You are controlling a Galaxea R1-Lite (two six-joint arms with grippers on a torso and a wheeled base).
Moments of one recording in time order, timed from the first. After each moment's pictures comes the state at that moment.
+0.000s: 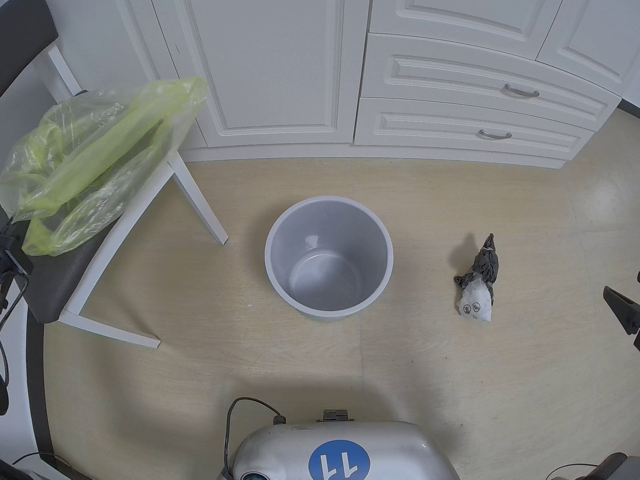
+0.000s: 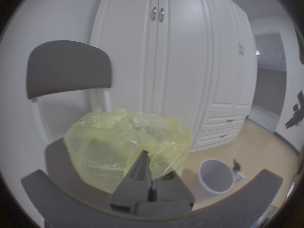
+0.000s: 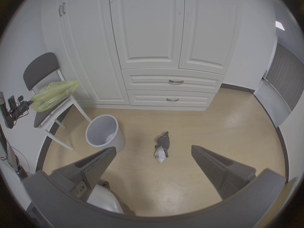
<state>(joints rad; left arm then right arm) 0.45 1.39 -0.24 -1.51 -0.52 -0.17 0.09 0.75 -0.50 -0.08 -0.05 -0.03</state>
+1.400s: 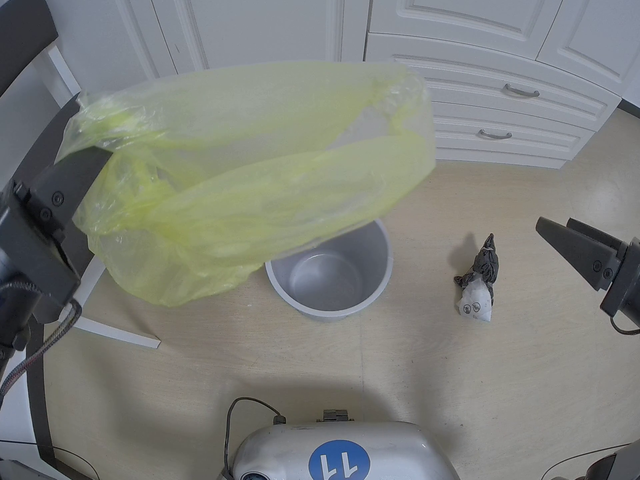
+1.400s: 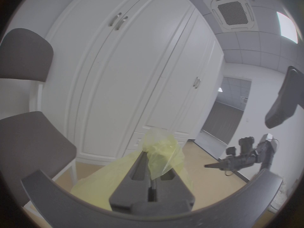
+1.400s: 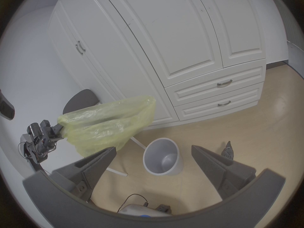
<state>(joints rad) -0.90 1.11 -0.52 -1.02 0.25 0.01 0.81 1.03 -0.60 -0.47 -0.34 0.26</state>
